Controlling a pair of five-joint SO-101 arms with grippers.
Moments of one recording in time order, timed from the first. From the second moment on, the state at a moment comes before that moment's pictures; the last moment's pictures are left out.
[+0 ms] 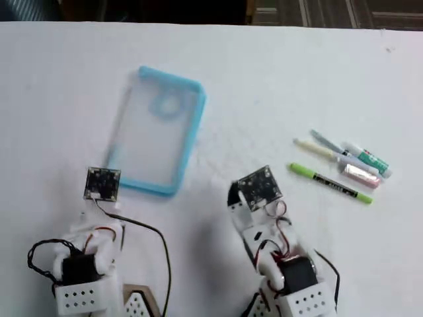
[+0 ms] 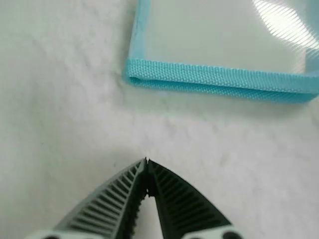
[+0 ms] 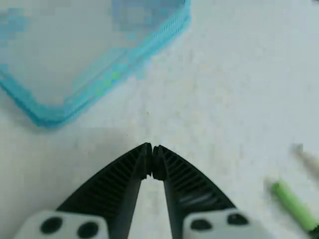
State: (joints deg) left arm -14.8 -103.3 97.2 72.4 -8.7; right arm -21.4 -102.6 91.8 46.2 11.4
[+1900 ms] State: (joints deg) left arm 5.7 -5.1 24.4 68.0 -15.3; right arm -7.9 -54.5 48.6 73.1 -2.2
